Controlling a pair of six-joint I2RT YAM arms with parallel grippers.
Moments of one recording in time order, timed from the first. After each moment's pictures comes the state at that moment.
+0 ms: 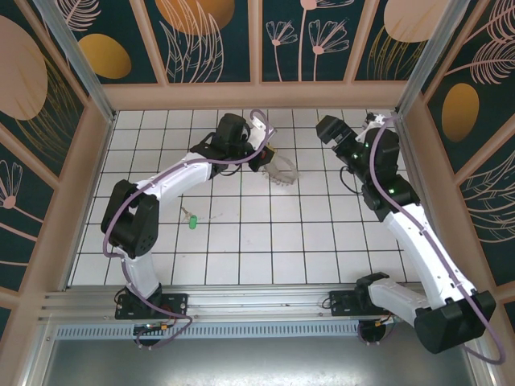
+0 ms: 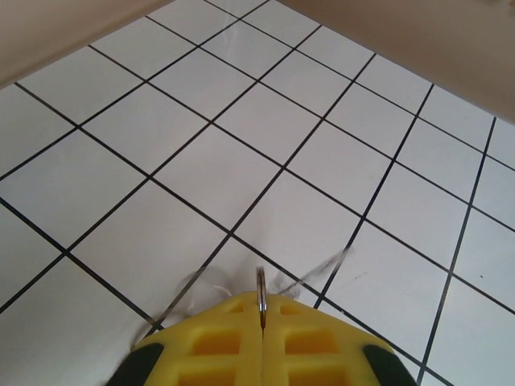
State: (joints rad) left arm -0.58 1.85 1.44 -0.17 0.46 0.06; right arm 0.30 1.04 1.03 -0.19 -0.08 0.84
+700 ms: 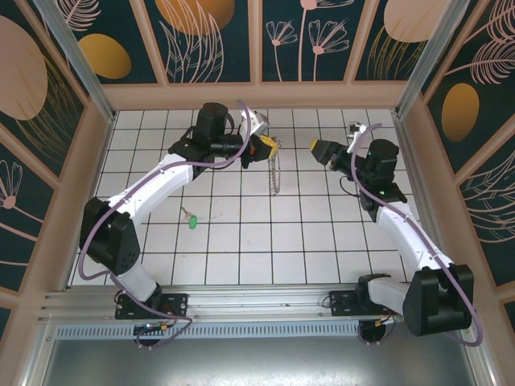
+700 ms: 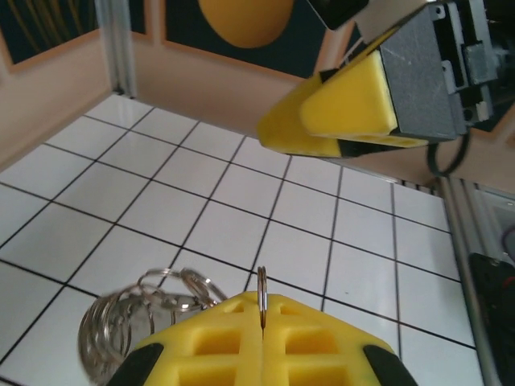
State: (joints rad) left arm -0.55 1.67 1.43 -0.17 0.79 0.10; right arm 0.15 1.16 0.77 0.28 -0.69 0.66
